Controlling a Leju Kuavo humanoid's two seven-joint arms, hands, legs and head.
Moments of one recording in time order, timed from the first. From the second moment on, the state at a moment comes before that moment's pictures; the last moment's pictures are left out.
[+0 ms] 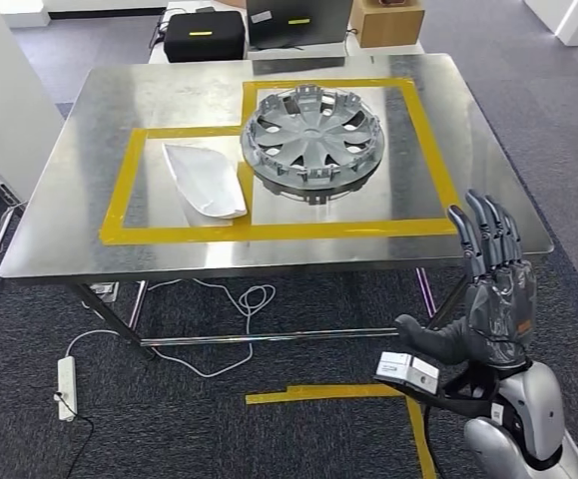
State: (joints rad) left arm -0.05 -0.12 1.28 -0.28 -1.41 0.04 -0.21; right arm -0.09 -0.28 0.36 -1.91 1.06 -0.44 -0.06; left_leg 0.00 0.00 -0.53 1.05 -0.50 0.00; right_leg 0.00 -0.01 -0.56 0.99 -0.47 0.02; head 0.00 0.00
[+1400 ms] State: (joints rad) left arm -0.03 -0.21 1.45 -0.42 -1.32 -0.01 -0.23; right arm 0.07 0.07 -0.30 -0.58 0.62 -0.30 -0.22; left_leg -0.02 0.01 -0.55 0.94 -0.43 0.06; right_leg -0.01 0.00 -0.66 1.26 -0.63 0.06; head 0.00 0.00
